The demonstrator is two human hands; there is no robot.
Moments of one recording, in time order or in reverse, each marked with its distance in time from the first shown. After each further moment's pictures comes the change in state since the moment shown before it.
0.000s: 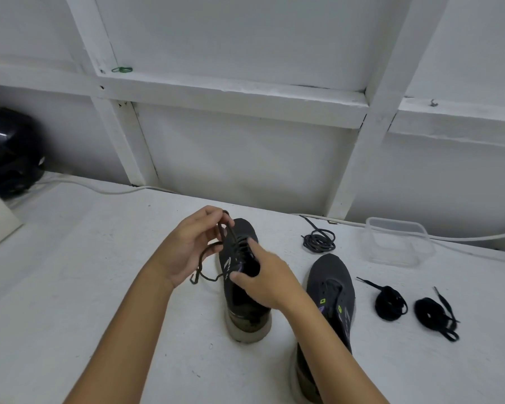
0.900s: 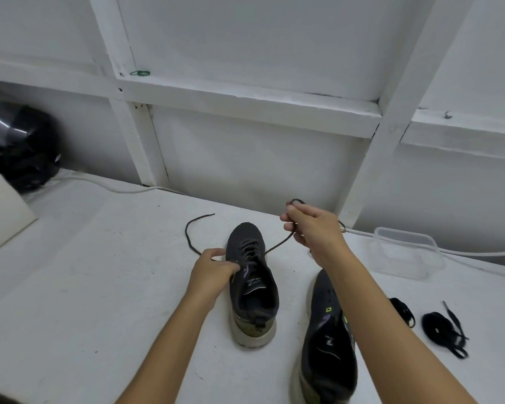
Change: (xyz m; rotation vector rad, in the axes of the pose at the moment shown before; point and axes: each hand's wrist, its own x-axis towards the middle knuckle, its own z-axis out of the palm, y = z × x) left_hand 0.013 -0.085 0.006 0.302 0.612 -0.372; right_hand 0.047 0.000 -0.079 0.837 0.265 0.059
